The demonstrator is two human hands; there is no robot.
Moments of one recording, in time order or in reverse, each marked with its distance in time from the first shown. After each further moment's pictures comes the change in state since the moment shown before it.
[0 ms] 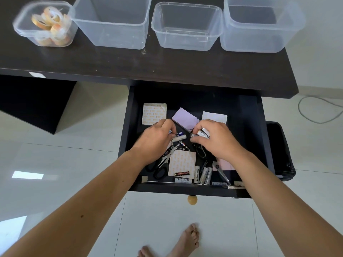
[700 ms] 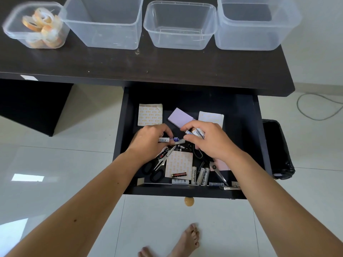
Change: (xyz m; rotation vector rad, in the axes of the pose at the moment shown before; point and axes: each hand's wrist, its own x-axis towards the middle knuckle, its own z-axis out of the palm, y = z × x) left_hand 0.004 -0.005 0.001 -0.039 -0.020 -0.143; right_hand 0.000 -0.001 0.002 0.152 -0.063 -0.037
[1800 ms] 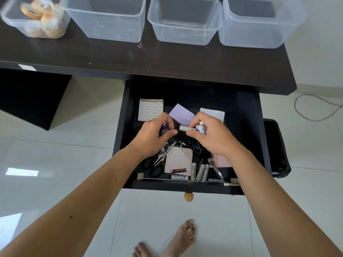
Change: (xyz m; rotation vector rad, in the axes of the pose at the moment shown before) left_hand -0.006 0.008 -0.001 -0.352 0.033 0.042; right_hand -0.003 -0.006 -0.005 -0.050 0.059 0.022
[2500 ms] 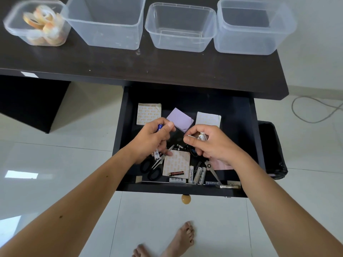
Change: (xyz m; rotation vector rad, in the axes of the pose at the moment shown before) left_hand -0.002 0.015 -0.009 -0.690 -0.196 -0.205; right_hand -0.015 -0.002 -0.009 0.399 -0.186 0.180
